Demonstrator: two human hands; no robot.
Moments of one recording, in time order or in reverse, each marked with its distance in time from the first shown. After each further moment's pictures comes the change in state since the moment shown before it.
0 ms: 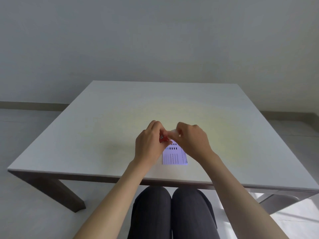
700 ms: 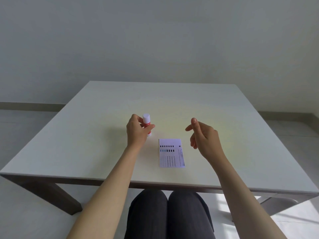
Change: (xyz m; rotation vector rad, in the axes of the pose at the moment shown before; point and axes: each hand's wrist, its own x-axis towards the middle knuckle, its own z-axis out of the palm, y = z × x) left_hand 0.049 -0.061 0.036 -0.370 0.073 -0.512; right_hand -0.008 0.033 -0.018 0.466 0.130 0.258
